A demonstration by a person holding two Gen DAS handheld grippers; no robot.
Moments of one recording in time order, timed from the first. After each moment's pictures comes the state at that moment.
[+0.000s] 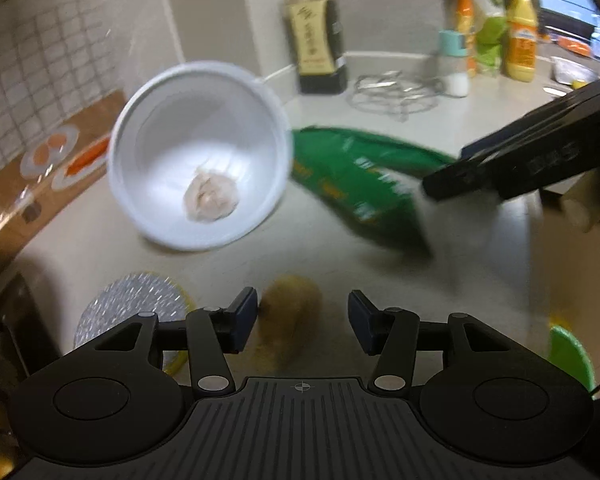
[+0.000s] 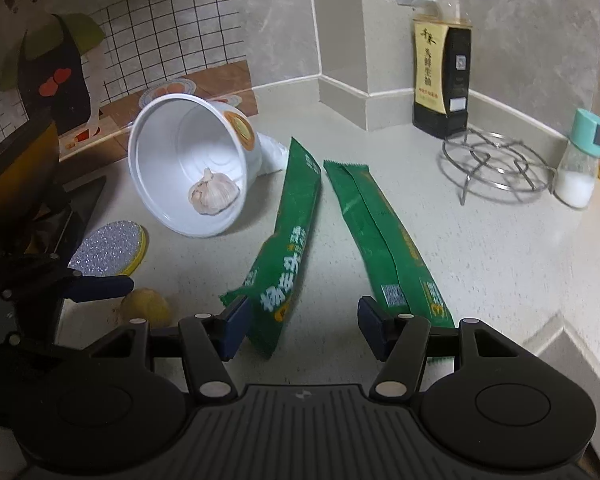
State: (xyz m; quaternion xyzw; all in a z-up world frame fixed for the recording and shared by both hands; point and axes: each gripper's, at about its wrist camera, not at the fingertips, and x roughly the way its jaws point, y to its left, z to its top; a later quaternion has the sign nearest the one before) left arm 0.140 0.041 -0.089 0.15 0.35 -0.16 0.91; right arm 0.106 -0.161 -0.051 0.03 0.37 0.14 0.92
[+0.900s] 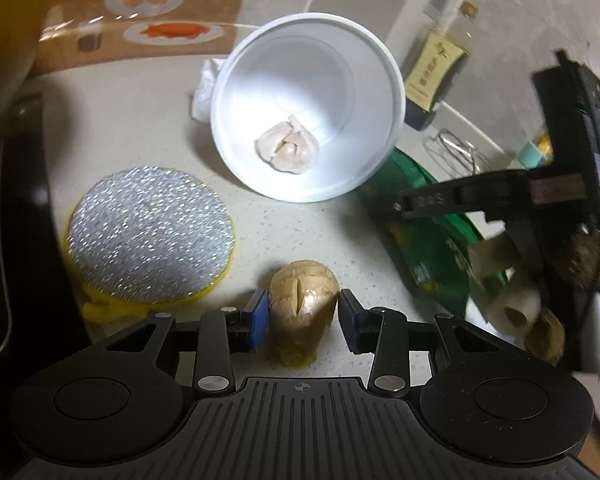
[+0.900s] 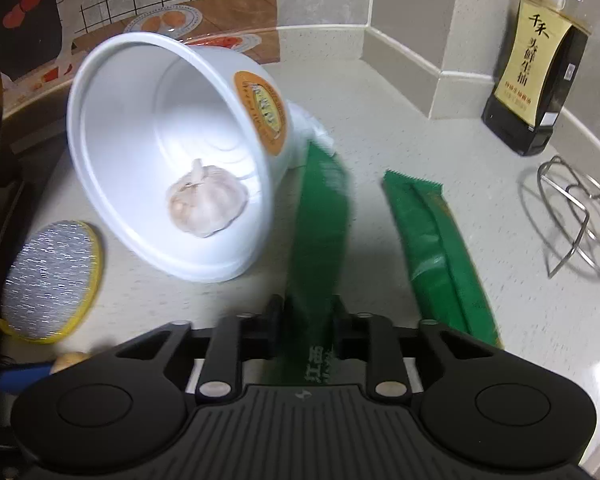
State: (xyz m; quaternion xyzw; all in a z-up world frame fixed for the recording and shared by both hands) left arm 0.154 0.112 -0.094 -0.14 0.40 -0.10 0.90; right arm 0.225 -0.080 -0.074 -0.05 0.46 0.15 0.88
